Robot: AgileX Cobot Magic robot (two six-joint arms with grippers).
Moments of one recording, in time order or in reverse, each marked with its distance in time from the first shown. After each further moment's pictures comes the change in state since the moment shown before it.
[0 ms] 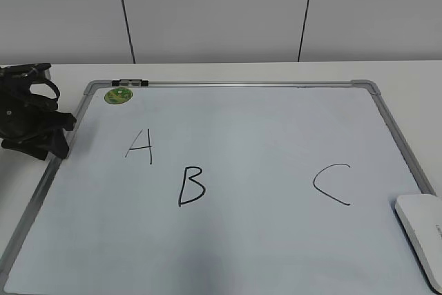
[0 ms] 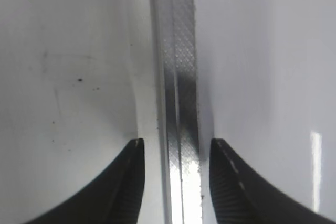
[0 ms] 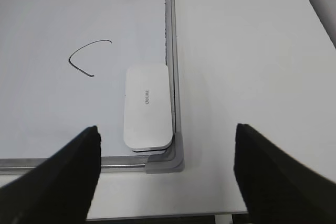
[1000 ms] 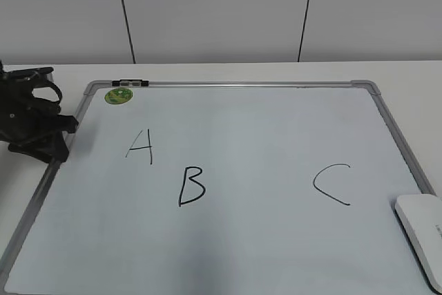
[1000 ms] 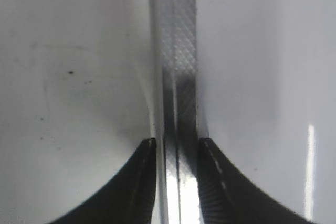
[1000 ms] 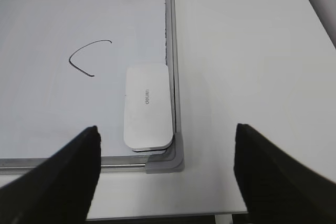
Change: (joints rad) left arm 0.000 0.022 -0.002 -0.002 0.010 0.000; right arm 0.000 0.000 0.000 0.000 0.000 0.000
